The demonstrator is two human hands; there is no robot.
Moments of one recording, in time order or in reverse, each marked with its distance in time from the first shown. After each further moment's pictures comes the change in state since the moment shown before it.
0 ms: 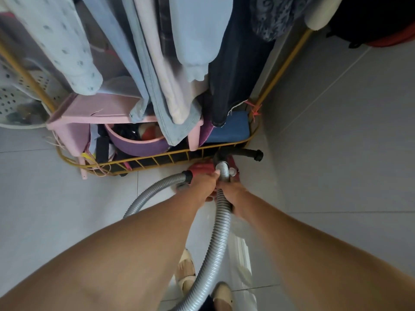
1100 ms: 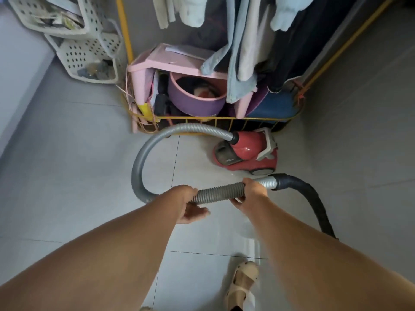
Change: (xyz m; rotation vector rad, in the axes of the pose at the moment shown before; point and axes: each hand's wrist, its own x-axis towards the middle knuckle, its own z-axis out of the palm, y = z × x) left_hand -0.111 -0.243 -0.159 -0.345 0.002 -0.532; right_hand -0.089 0.182 0.101 0.377 0.231 0.186
